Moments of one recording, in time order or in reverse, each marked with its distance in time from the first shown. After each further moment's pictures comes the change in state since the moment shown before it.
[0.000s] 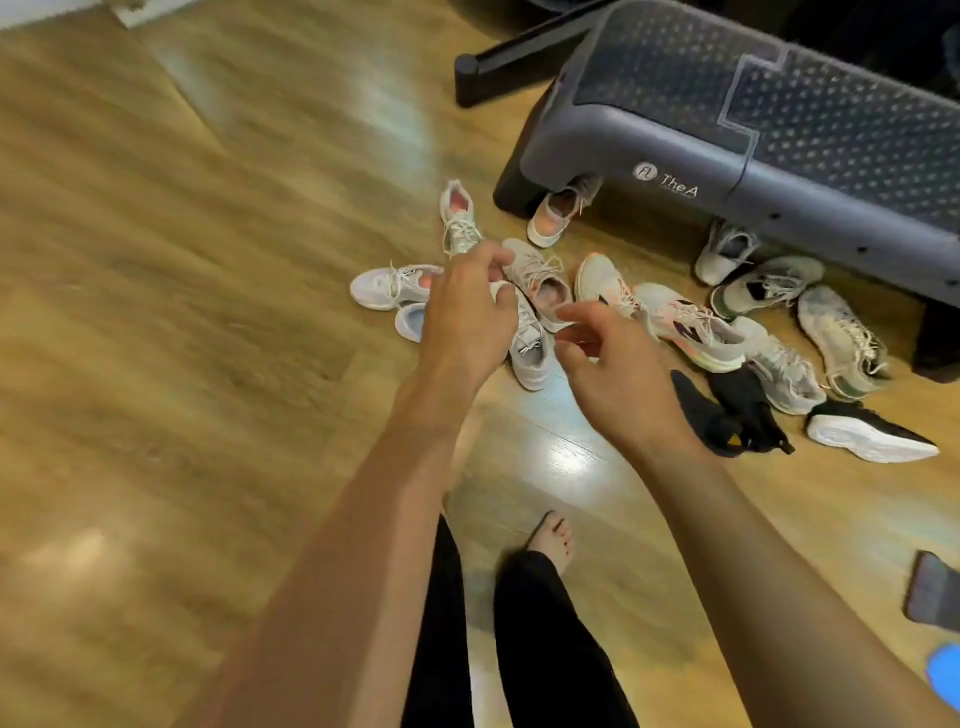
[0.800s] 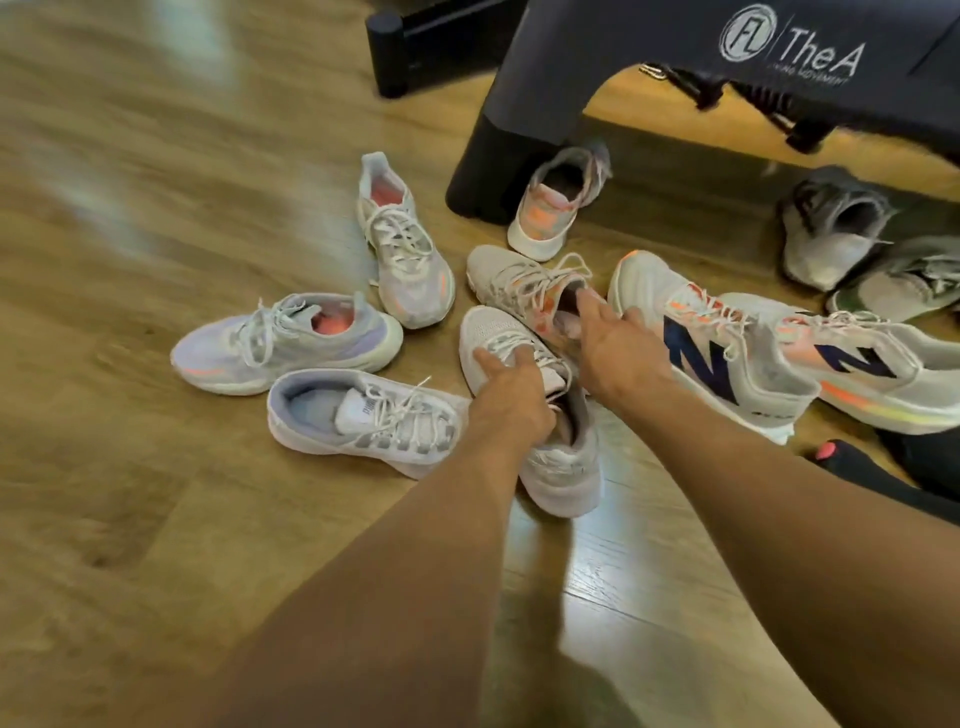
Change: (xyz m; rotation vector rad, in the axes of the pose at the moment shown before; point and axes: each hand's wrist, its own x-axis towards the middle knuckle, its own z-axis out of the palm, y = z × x) left_hand 0.227 -0.299 0.352 0.439 -0.466 -0.050; right_hand 0.352 0.319 0.255 -0.794 0.119 -0.053
